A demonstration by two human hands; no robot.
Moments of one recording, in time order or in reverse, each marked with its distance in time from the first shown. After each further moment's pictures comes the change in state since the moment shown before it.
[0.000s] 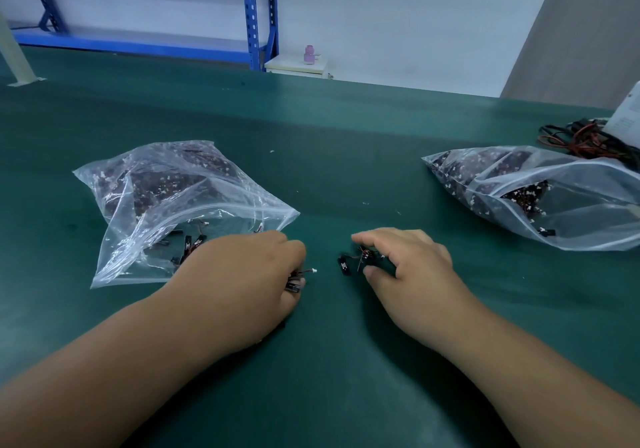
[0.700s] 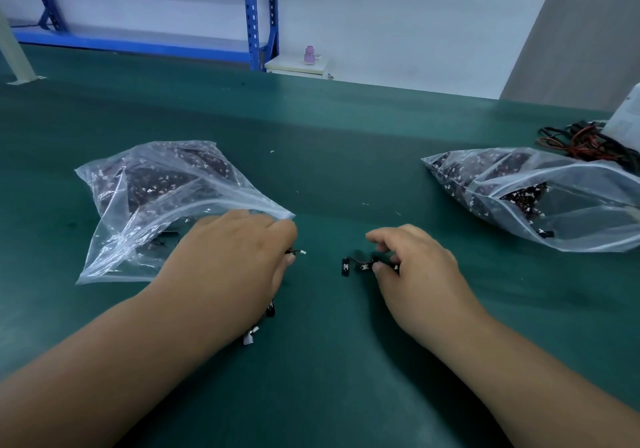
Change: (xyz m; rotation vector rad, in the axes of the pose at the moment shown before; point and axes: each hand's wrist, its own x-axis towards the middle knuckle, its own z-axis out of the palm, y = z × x) left_hand 0.001 -0.007 -0.007 0.035 0.156 -0.025; right_hand -0.001 -0.003 0.000 -0.015 0.046 0.111
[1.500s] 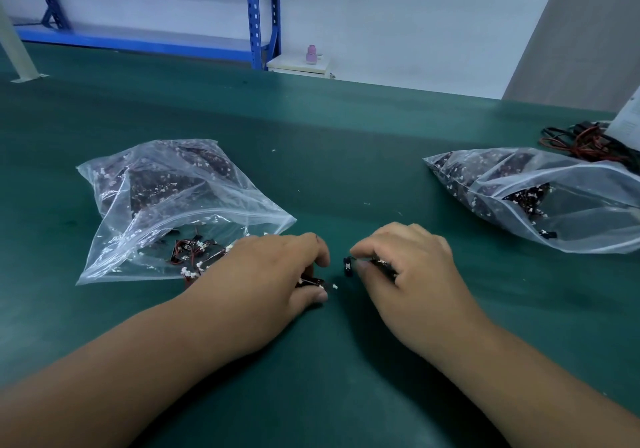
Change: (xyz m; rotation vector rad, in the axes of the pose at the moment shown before) left_hand 0.000 0.014 0.012 -0.440 -0.141 0.049; right_hand -0.007 -0.010 -0.004 0.020 0.088 -0.265
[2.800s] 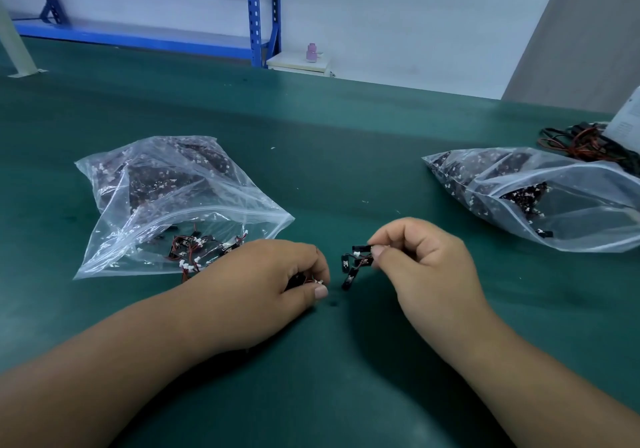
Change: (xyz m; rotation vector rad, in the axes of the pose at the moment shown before) left_hand -0.002 -0.003 0.001 -0.189 -0.041 0.041; right_hand -0.001 0.001 -0.002 0.605 0.145 0.280
